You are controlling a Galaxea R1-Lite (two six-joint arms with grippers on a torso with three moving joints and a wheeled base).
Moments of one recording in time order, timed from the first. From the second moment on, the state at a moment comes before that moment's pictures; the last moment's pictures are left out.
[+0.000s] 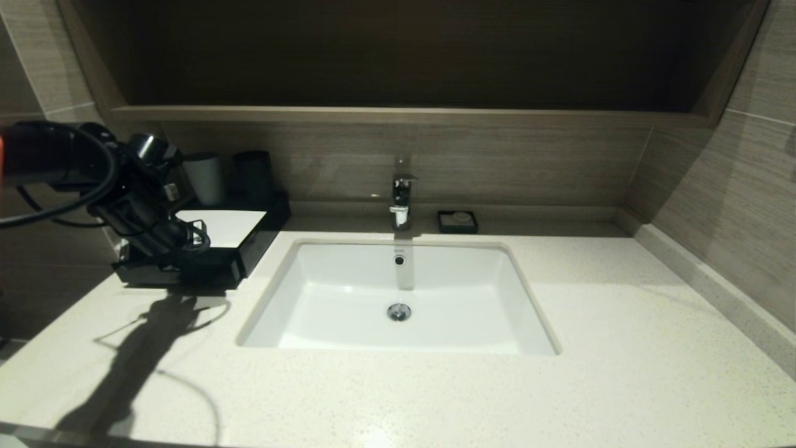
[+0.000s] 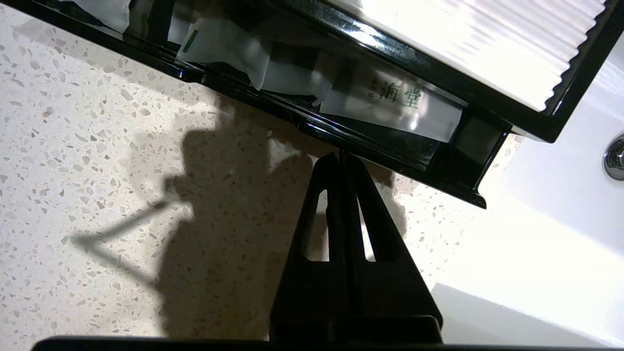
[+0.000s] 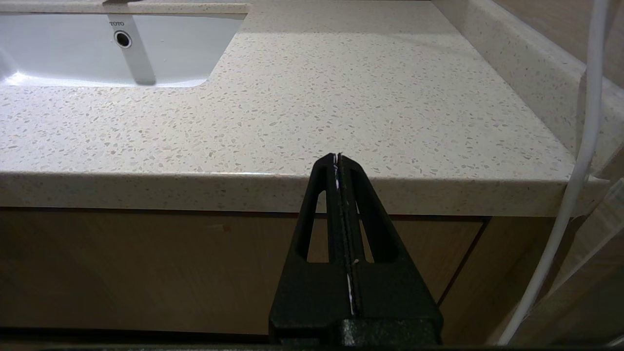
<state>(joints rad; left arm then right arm) 0.08 2.09 -1.87 0.84 0.03 -0.29 0.00 0.00 0.00 0.00 0.00 0.00</state>
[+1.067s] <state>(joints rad) 0.08 2.11 -1.89 0.81 0.02 -0.31 0.00 0.00 0.00 0.00 0.00 0.00</state>
